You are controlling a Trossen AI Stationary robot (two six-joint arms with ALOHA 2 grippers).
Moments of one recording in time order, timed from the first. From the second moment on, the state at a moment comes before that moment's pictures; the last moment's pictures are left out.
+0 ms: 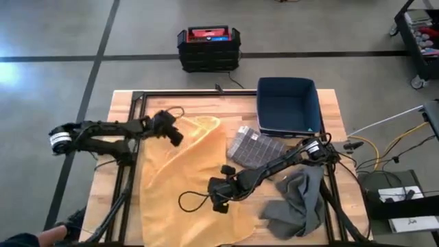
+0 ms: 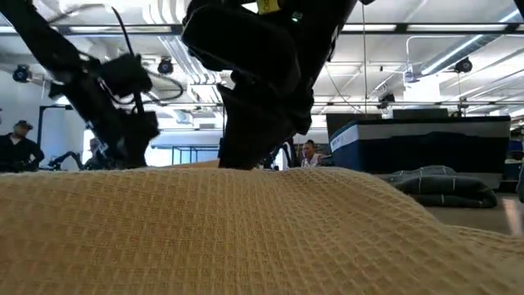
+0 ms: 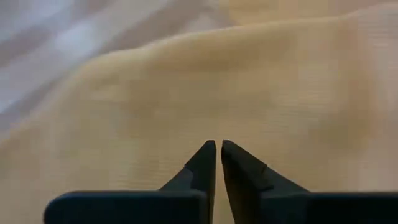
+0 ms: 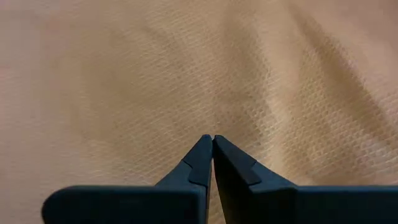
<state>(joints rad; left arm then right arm) 0.58 1.16 0.33 -0.07 -0.13 -0.26 0.37 2.26 1.63 -0.54 0.23 0.53</state>
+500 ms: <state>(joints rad) 0.87 1.49 0.46 0.17 -0.05 -0.10 0.35 2.22 1.64 -0.57 0.23 0.53</state>
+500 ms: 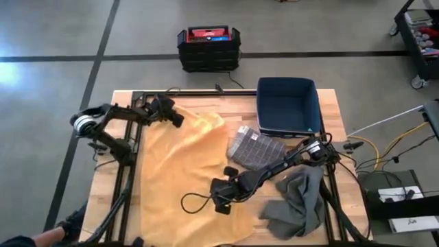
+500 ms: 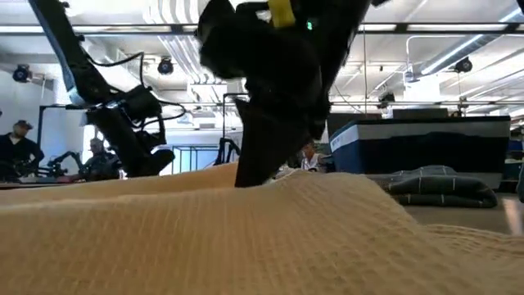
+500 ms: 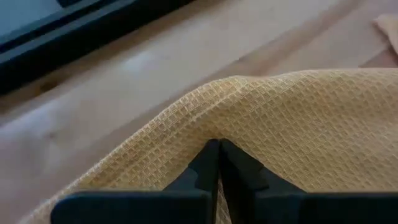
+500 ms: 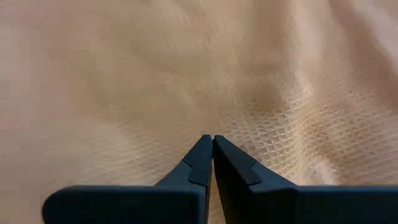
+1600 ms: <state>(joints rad) 0.30 0.96 0.25 -0.04 -0.02 -0.48 -0.41 2.48 2.07 -0.69 -0.15 0.21</state>
